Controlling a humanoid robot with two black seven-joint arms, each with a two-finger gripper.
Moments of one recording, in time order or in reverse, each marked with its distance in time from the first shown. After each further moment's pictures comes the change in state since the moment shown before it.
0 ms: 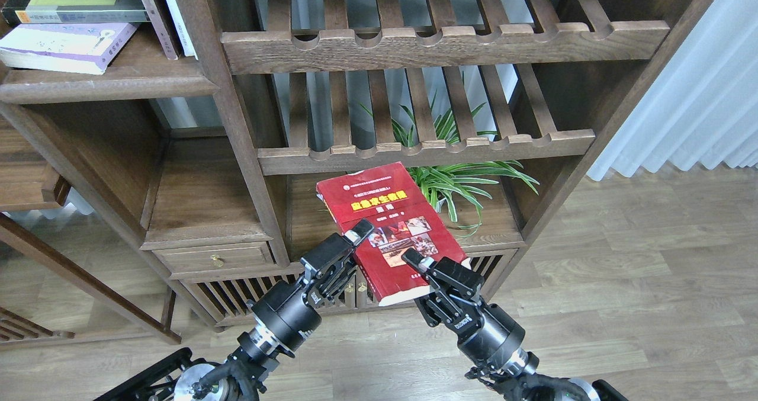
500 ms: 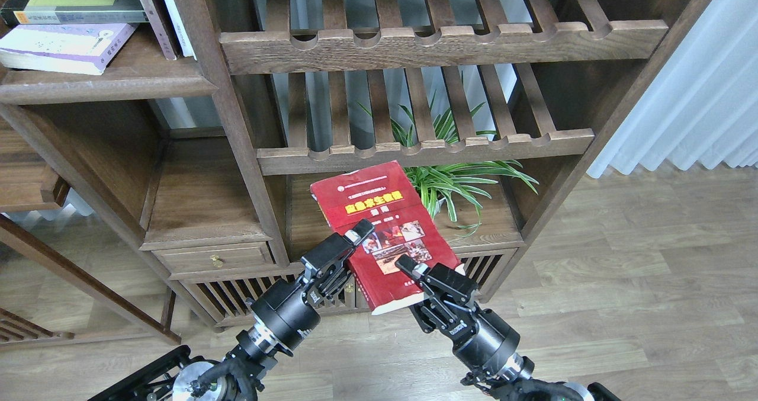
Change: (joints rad) left arm 0.000 0.013 0.023 0.007 0.003 0.000 0.003; right arm -0.002 0.001 -0.030 -0.003 -0.003 0.000 0.000
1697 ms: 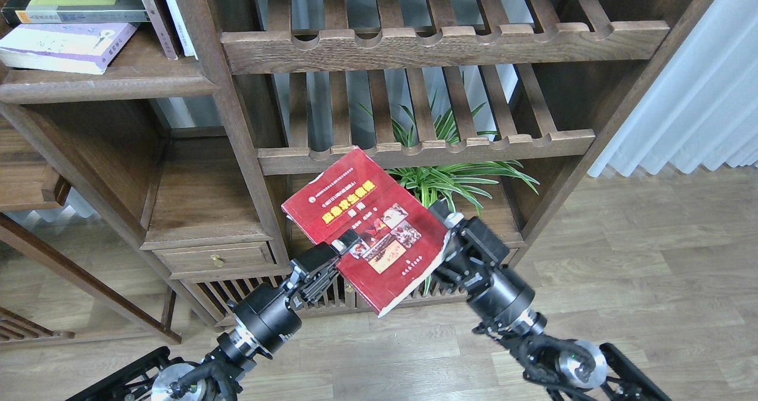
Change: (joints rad) left arm -0.001 0.089 -0.057 -0.007 0.085 0.000 0.015; right arm 0.112 0.016 0.220 -0.011 -0.039 -0.032 0.045
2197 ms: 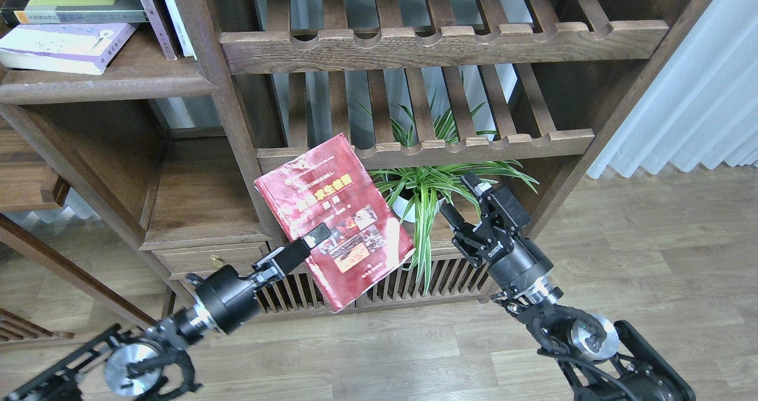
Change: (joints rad) left arm 0.005 0.158 -0.205 -0.004 0.371 0.000 0.194; right arm 0.087 0.000 0.022 -0.094 -0.021 -0.120 0.076
